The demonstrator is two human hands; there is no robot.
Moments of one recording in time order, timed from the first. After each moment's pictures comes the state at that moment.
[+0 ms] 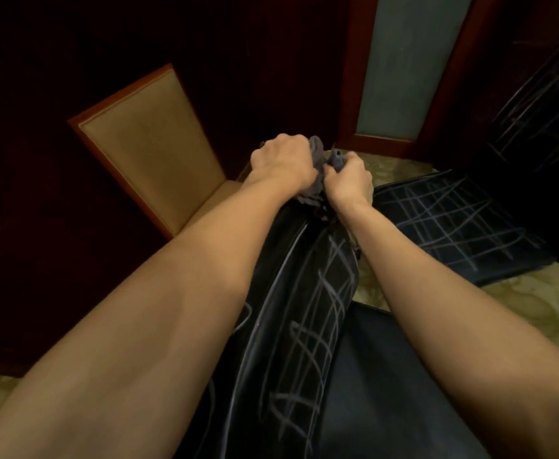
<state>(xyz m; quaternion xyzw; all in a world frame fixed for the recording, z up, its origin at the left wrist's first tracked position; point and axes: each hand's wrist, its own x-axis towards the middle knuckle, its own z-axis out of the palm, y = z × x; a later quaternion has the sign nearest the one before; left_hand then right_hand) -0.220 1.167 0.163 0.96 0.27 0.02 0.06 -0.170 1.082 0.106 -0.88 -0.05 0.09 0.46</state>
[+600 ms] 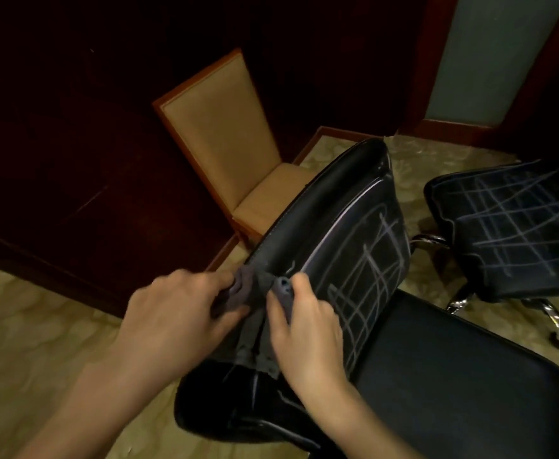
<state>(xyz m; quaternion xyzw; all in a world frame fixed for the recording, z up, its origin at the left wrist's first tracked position) -0.507 1.119 0.197 0.94 0.32 -0.12 -0.01 -0.424 1.015 0.104 -0.84 -0.30 0.21 0.41</state>
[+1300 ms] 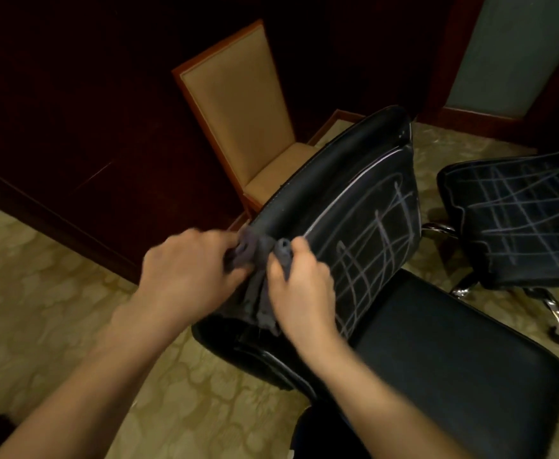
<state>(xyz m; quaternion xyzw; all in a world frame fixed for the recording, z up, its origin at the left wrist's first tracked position) -0.526 1.112 0.179 0.92 0.38 -0.08 0.00 -0.444 1.013 0.097 -0.82 -0.28 0.23 0.44</state>
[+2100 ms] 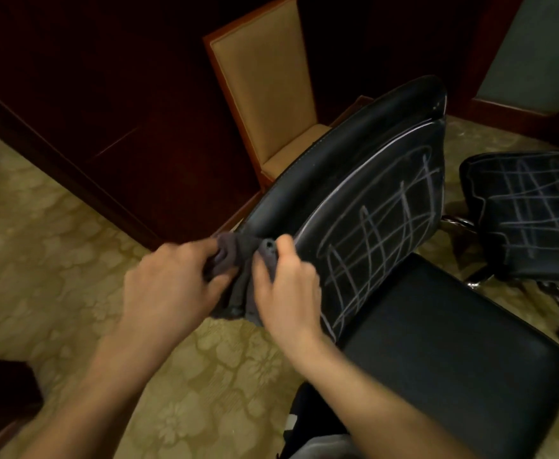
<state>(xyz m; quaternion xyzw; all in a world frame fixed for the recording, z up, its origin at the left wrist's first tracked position) -0.617 1.076 0.148 0.89 0.45 0.02 0.01 -0.516 0.998 0.076 -0.78 -0.36 0.19 0.47</state>
